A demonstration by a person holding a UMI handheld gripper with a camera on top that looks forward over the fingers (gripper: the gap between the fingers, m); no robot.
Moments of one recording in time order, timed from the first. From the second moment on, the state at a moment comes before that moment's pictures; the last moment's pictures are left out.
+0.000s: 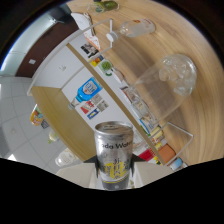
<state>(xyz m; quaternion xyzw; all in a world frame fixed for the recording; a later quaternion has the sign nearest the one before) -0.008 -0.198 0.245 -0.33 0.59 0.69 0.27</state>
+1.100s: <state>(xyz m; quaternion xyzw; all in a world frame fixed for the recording) -0.081 -0.182 0.092 -0.81 -0.02 0.06 0.58</state>
